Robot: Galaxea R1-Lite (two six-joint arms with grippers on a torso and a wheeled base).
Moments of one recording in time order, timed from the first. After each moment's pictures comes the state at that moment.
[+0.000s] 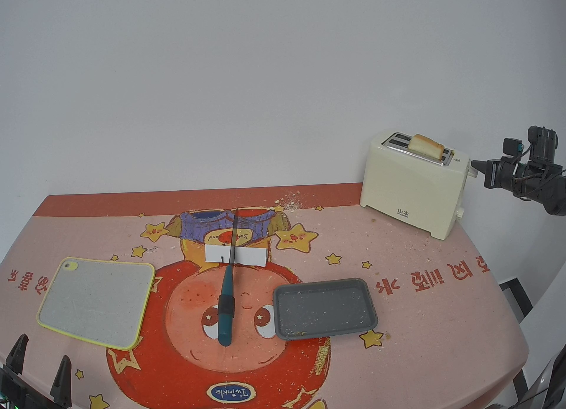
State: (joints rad) left arm -0.01 0.03 -0.02 -0.01 0.03 -0.01; right arm -0.17 1.93 -1.11 -0.47 0.41 -0.09
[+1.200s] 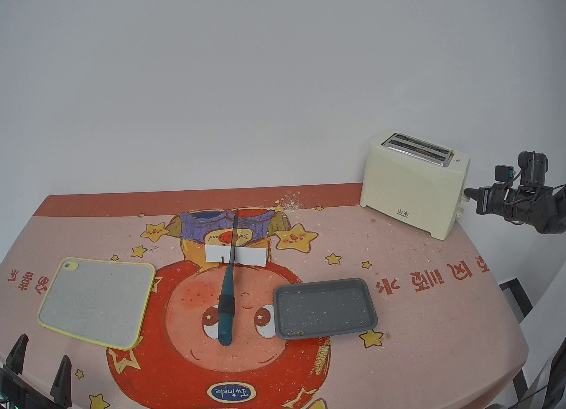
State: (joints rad) left arm -0.01 0.03 -0.02 -0.01 0.03 -0.01; right arm -0.17 2.00 -0.99 -0.51 0.40 -0.09
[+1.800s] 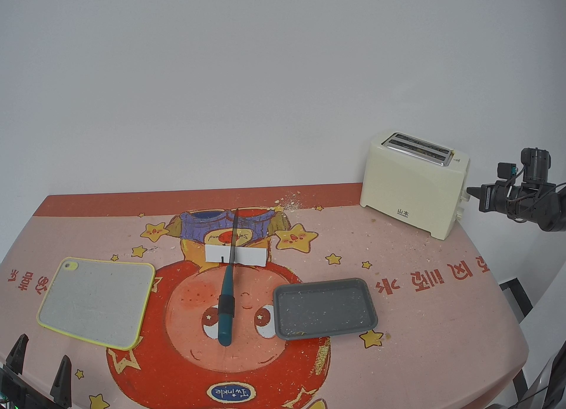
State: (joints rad) left arm -0.01 0.03 -0.02 -0.01 0.03 -0.01; right arm -0.17 1.95 -0.99 -0.50 0.37 -0.06
